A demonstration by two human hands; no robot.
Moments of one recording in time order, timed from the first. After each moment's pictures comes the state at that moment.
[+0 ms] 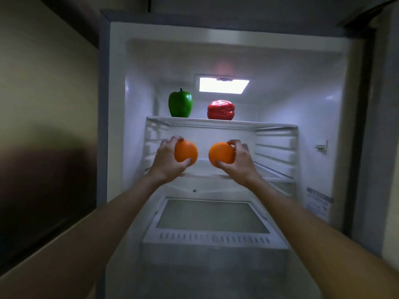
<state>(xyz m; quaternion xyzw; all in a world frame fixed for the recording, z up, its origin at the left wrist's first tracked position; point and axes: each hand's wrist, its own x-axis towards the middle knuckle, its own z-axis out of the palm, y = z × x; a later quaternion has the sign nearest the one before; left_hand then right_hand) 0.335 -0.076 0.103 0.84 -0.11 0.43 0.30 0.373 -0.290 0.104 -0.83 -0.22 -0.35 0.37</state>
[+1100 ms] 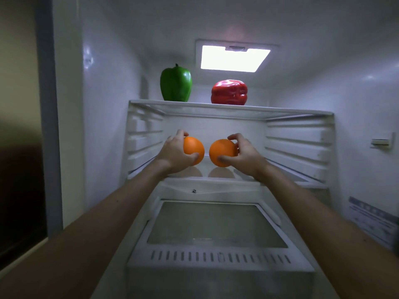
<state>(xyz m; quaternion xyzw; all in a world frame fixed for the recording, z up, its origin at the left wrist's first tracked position) 0.419 -0.080 0.116 0.89 -0.09 0.33 0.31 0.449 -0.288 0.116 -0.87 -0.23 -0.24 0.37</state>
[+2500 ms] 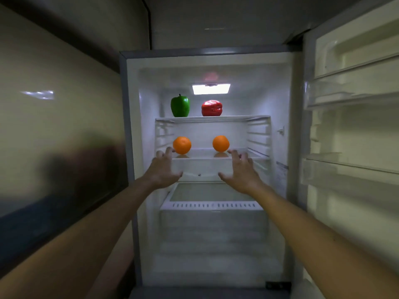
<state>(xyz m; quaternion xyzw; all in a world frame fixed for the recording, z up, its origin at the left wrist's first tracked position) 0.176 -0.091 0.085 0.93 -0.05 0.29 0.22 0.217 -0.332 0.067 -0.90 -0.18 -0.30 0.25</state>
